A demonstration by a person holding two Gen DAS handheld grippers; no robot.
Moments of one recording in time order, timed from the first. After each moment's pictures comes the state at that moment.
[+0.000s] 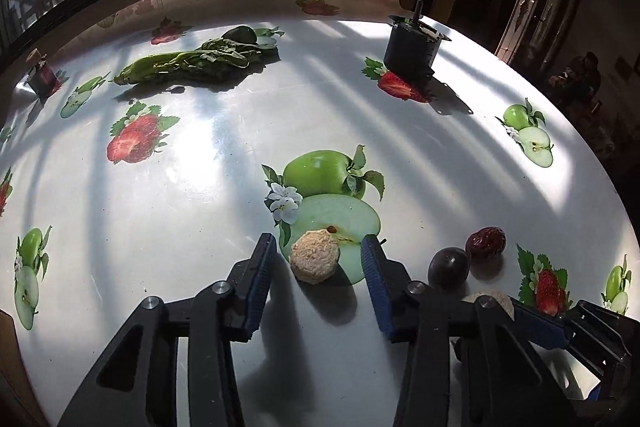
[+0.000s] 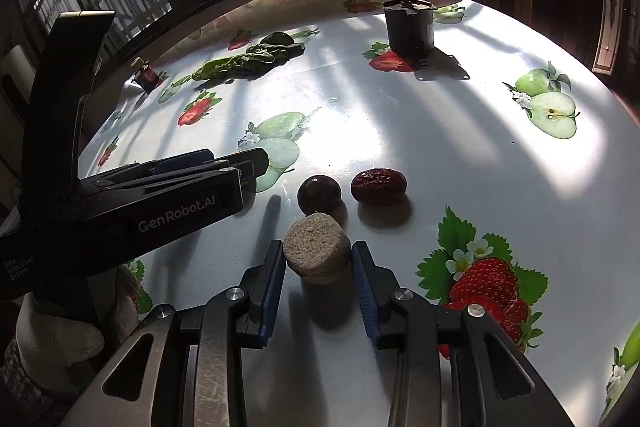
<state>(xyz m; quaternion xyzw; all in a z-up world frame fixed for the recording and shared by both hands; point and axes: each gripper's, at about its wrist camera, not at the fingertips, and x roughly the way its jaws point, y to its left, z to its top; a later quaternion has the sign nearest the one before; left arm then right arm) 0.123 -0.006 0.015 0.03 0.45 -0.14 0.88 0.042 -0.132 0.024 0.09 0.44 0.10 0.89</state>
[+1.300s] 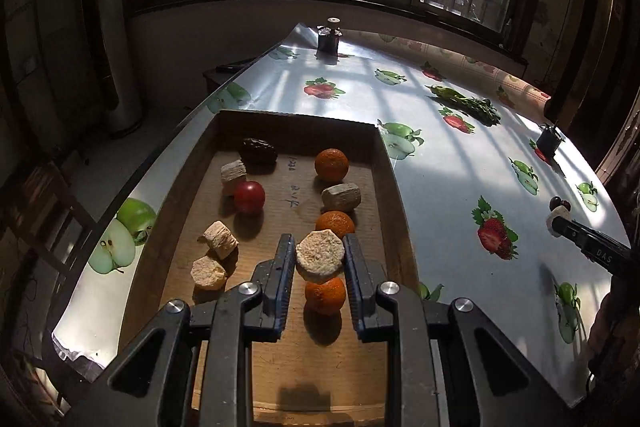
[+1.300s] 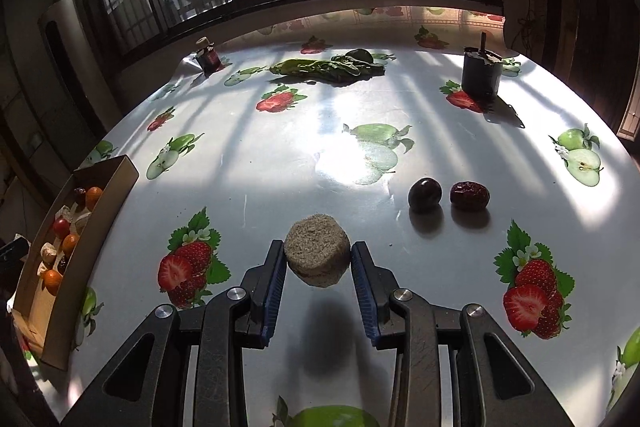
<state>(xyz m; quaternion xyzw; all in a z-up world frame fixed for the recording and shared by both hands) -0.150 0.291 0.087 -0.10 0.38 0.12 0.91 -0.016 -0.048 0.056 0.02 0.39 0.20 0.90</state>
